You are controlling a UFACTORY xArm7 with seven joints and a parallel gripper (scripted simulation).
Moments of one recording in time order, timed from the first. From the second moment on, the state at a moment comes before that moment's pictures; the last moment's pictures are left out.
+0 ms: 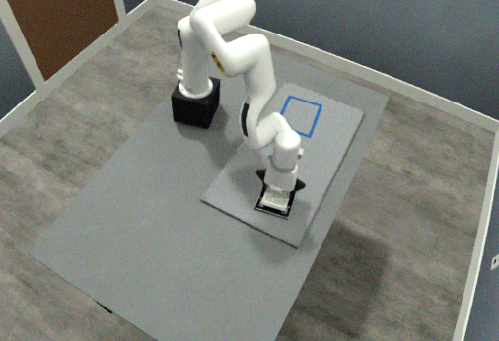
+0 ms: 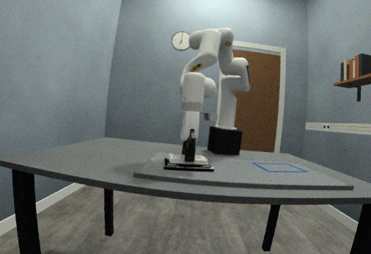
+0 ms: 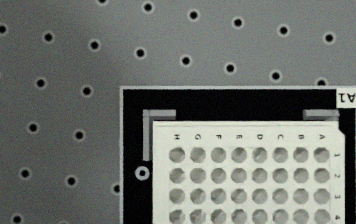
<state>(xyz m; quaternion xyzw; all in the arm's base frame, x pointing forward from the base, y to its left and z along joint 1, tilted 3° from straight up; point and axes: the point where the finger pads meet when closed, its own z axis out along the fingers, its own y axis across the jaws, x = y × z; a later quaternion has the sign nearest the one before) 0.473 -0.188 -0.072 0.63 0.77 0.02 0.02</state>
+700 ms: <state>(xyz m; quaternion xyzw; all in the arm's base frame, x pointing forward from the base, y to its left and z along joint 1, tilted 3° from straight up) 0.473 -0.188 -0.075 0.63 0.77 0.02 0.02</state>
